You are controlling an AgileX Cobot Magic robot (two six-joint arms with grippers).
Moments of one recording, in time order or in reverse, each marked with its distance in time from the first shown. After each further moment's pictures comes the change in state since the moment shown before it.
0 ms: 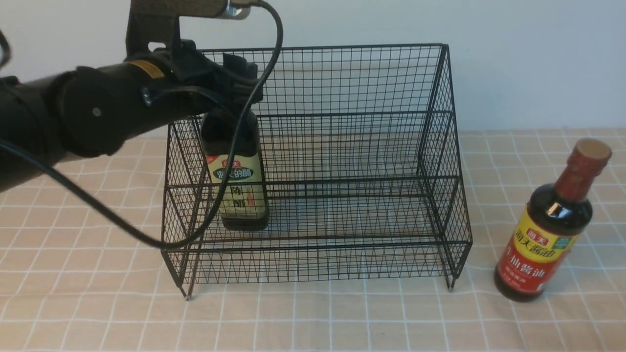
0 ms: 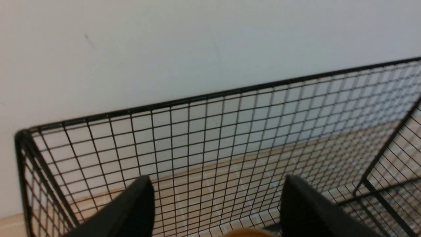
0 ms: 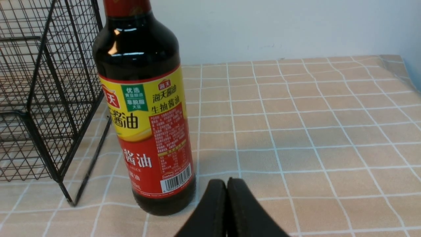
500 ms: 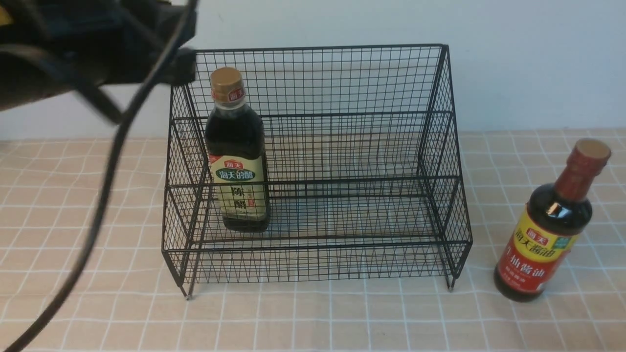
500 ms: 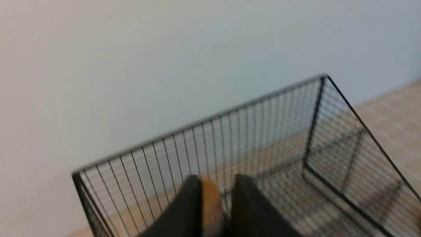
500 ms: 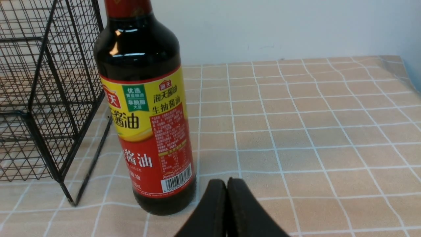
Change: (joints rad) right arm 0.000 0.000 0.000 0.000 0.000 0.000; left arm 0.005 -0.407 -0.002 0.051 0.400 0.084
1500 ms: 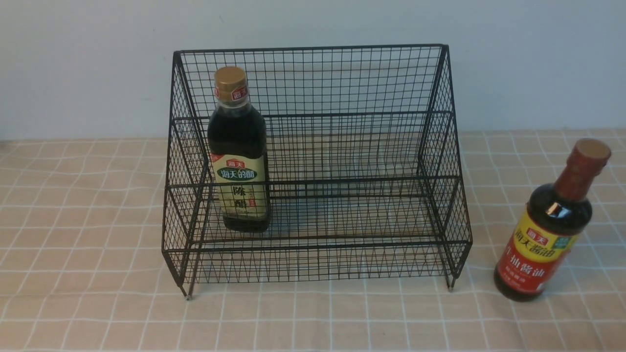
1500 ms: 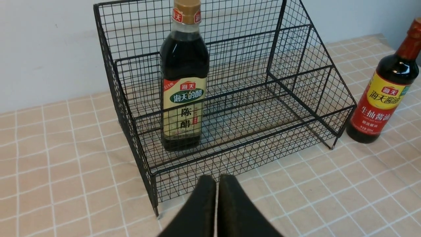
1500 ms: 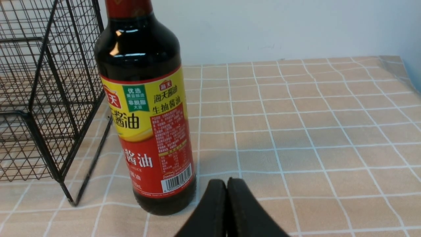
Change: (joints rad) right arm 0.000 0.000 0.000 0.000 0.000 0.000; left arm 0.004 -0.756 0.322 0.166 0.461 -0.349
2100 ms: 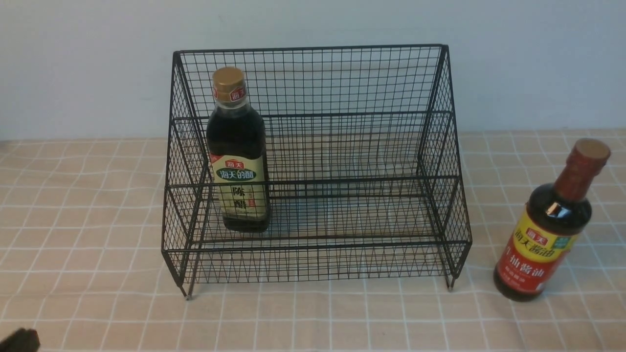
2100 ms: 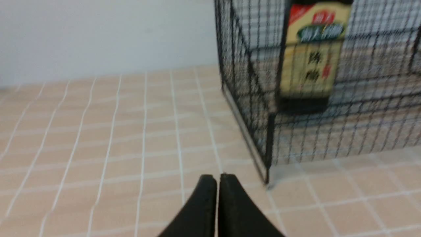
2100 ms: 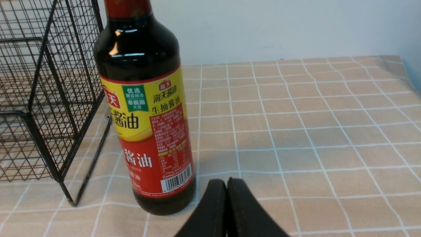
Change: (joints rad) right arm 0.000 0.000 0.000 0.000 0.000 0.000; left arm 0.238 -0.308 0.747 0.124 -0.479 0.000
